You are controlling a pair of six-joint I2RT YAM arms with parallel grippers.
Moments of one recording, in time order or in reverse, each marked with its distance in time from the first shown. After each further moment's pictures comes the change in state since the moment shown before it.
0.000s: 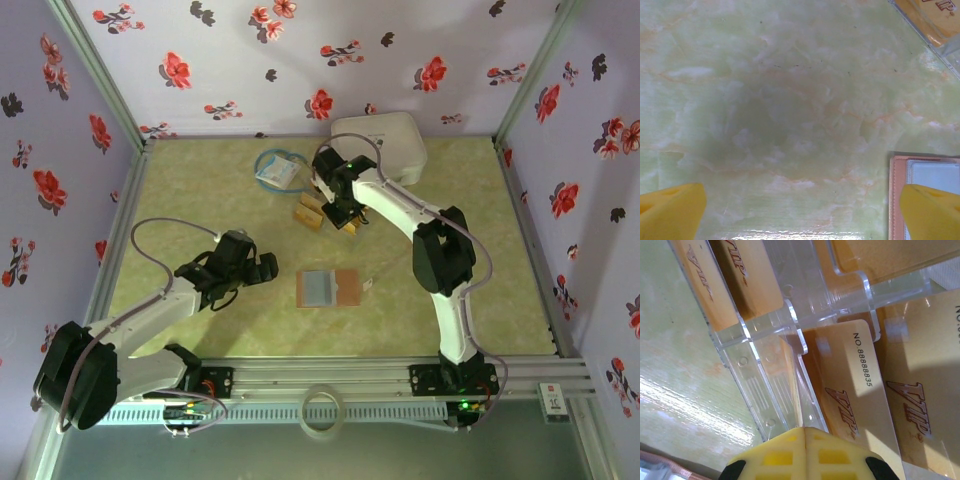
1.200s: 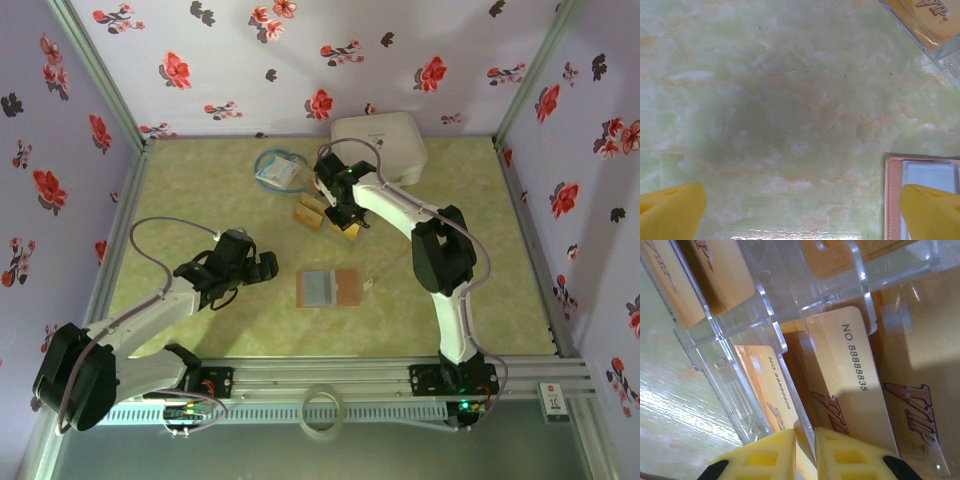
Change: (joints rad) left arm 0.000 -0.007 0.011 -0.010 -0.003 0.000; right arm -0.006 -0.002 -0.070 0.062 0.041 0.008
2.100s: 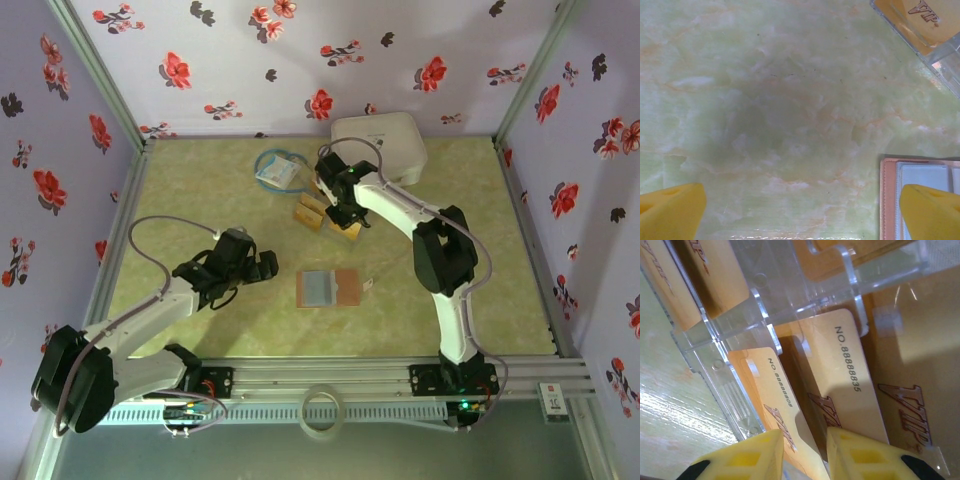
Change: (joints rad) left arm -0.006 -0.013 0.013 -0.019 -0.011 0.000; right arm -0.005 -0.002 -0.006 0.008 0.009 0.000
